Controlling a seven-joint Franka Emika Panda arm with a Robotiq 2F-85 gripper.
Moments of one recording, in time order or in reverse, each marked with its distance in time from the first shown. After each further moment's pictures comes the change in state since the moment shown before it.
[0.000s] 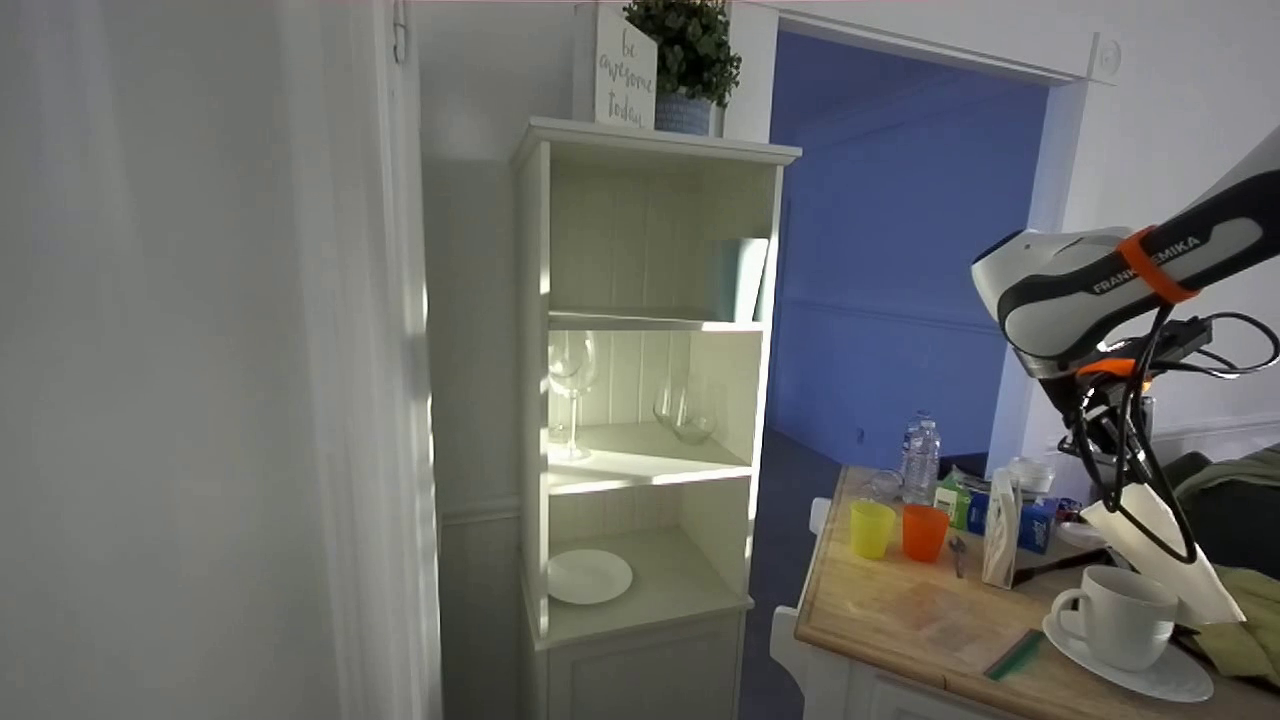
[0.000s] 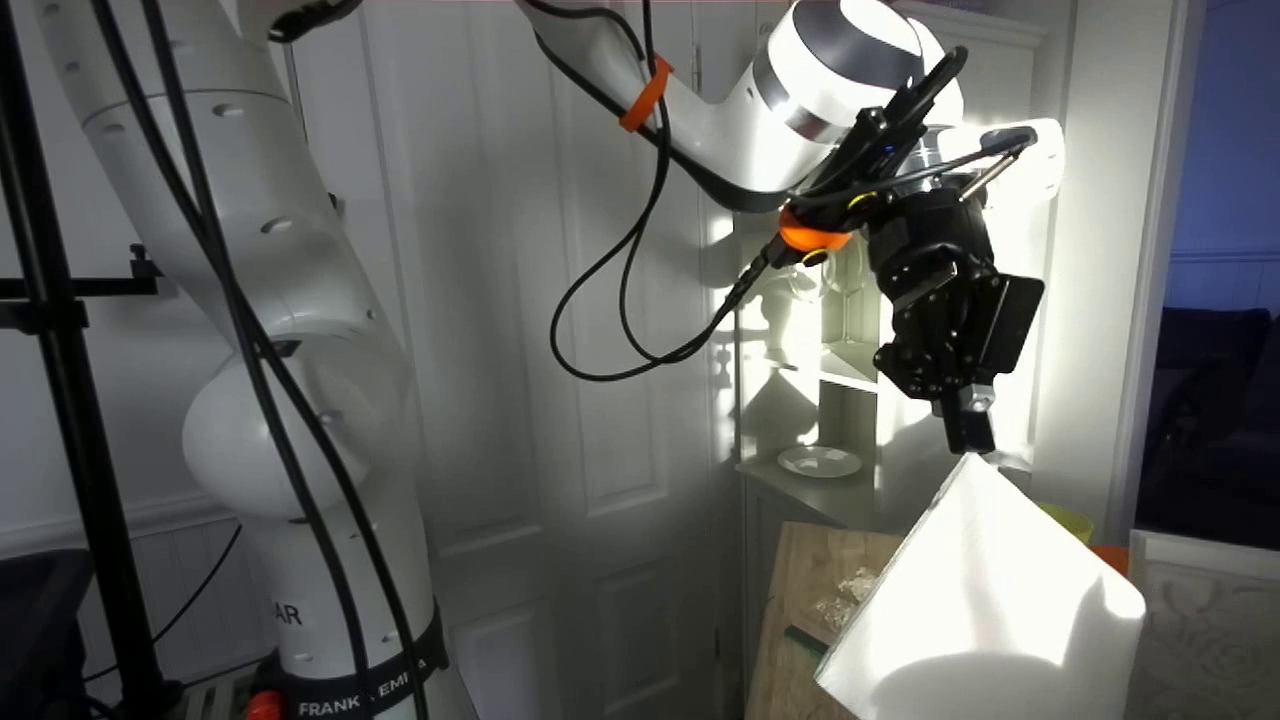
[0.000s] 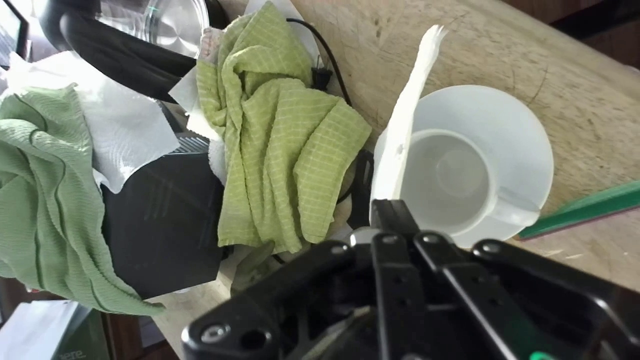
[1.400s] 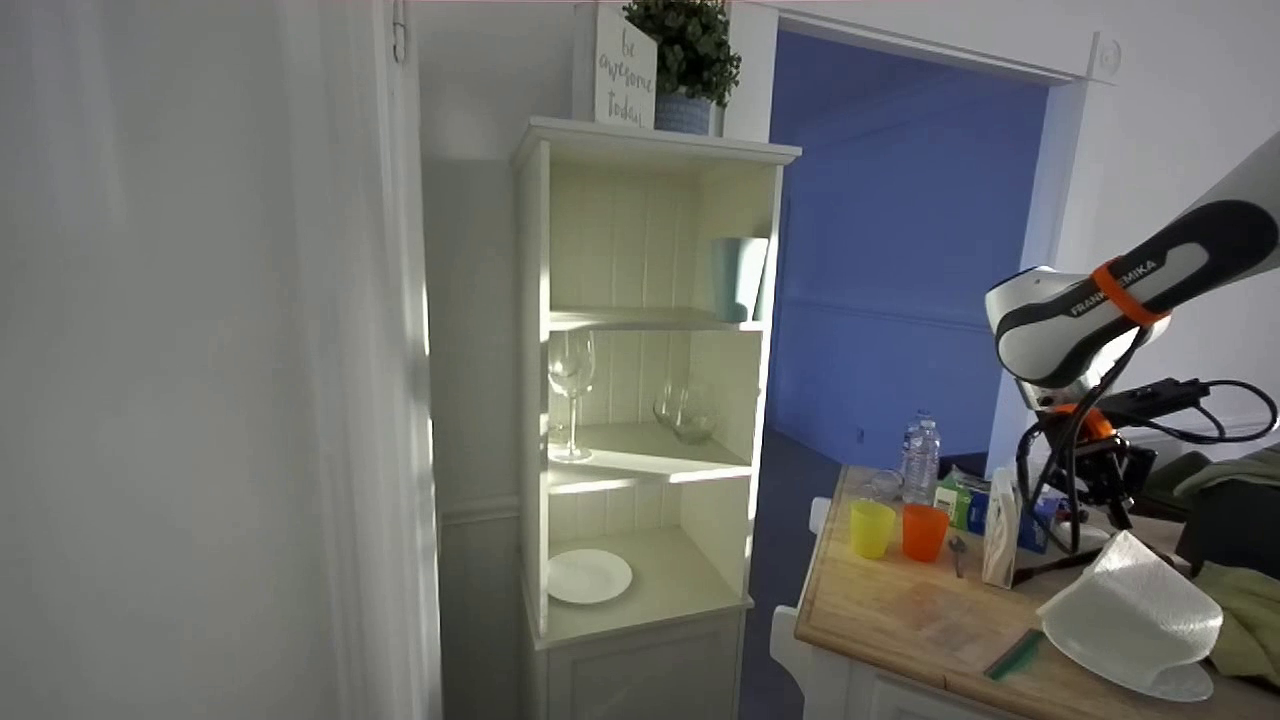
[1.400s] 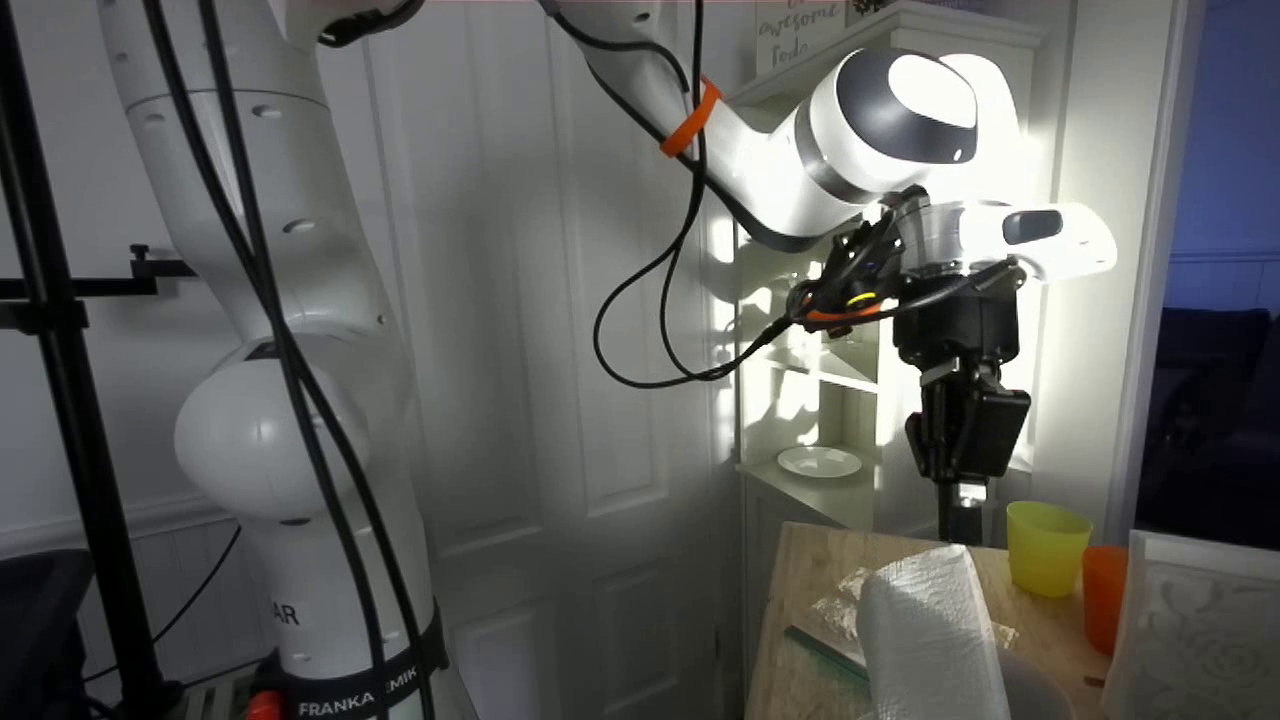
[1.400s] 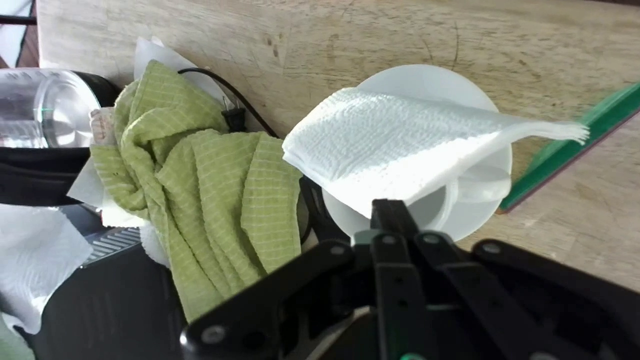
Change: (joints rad) arm -0.042 0.115 -0.050 -0.003 0.161 0.121 0.257
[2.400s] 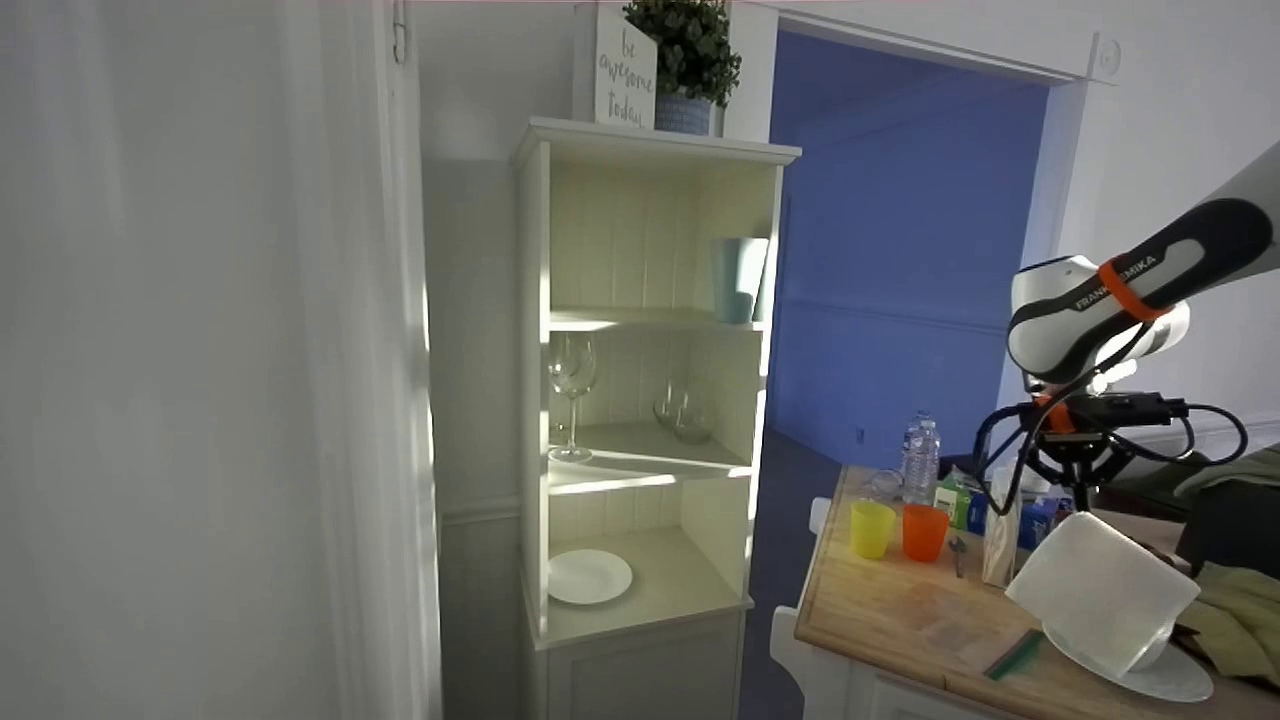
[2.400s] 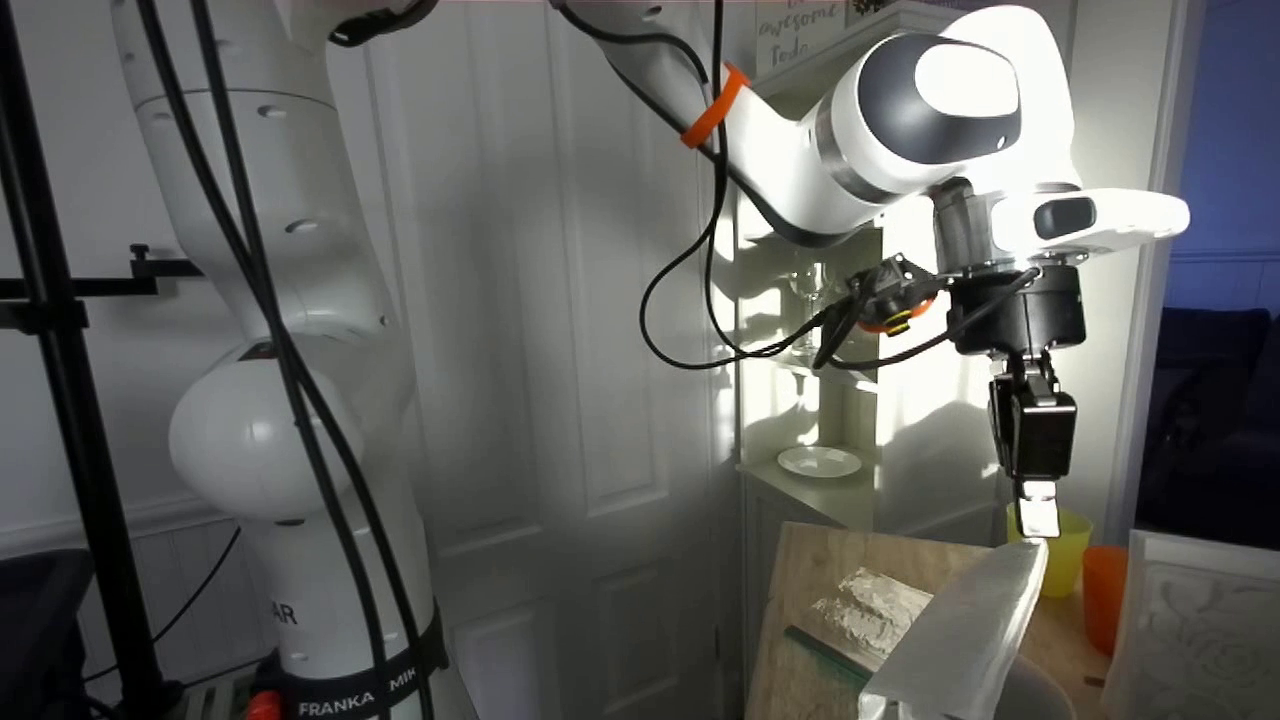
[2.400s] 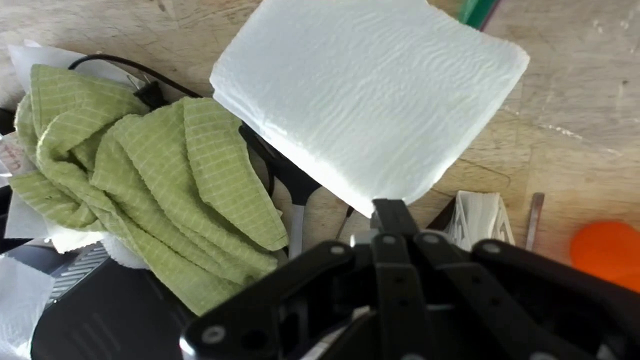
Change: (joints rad) arm -0.026 0.024 -0.037 0.019 0.092 0.230 0.223
